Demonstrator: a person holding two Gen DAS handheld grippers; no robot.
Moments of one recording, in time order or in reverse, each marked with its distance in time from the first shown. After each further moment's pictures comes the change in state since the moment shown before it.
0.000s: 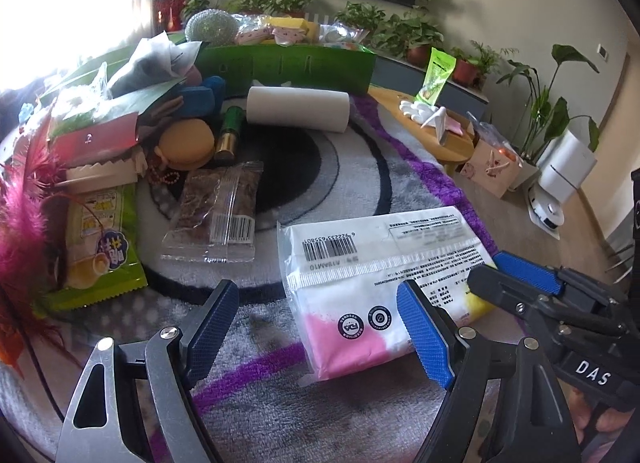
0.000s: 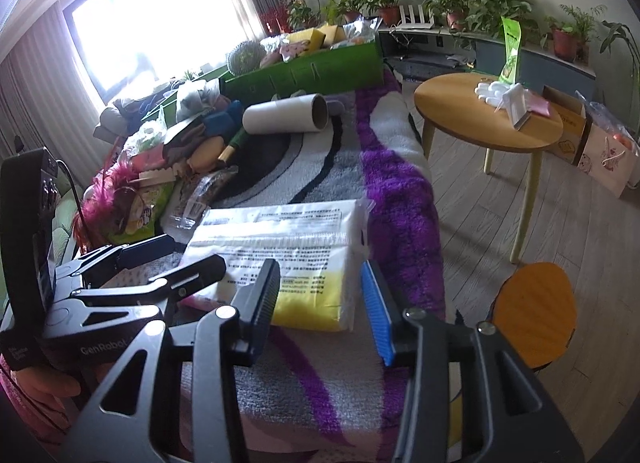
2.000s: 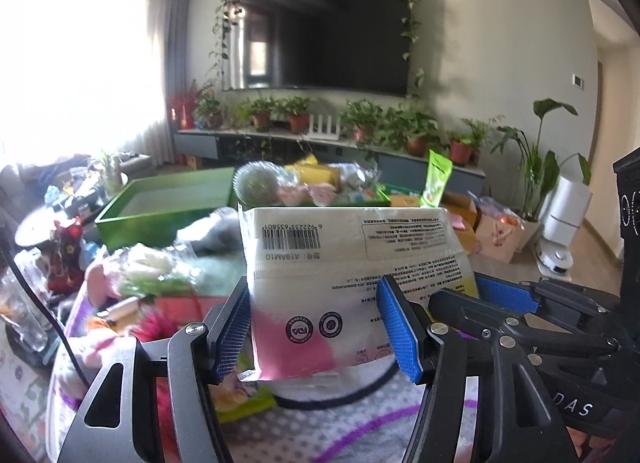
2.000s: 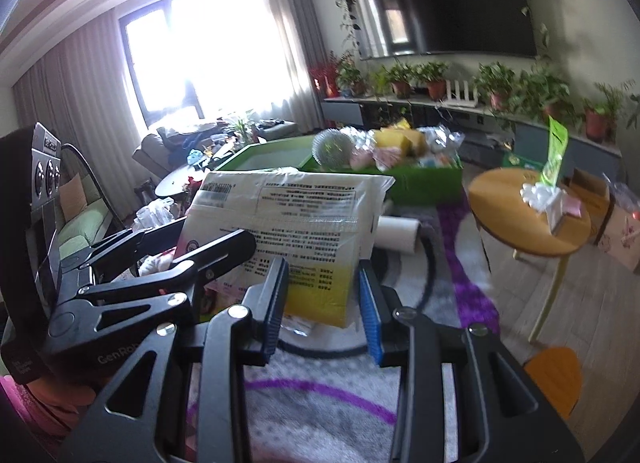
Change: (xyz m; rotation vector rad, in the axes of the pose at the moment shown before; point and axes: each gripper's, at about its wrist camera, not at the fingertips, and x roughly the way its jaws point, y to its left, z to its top) left arm -0.113 0.040 0.065 0.089 -0.359 0.057; right arm -0.049 0.104 0.061 -0.142 -0.229 0.092
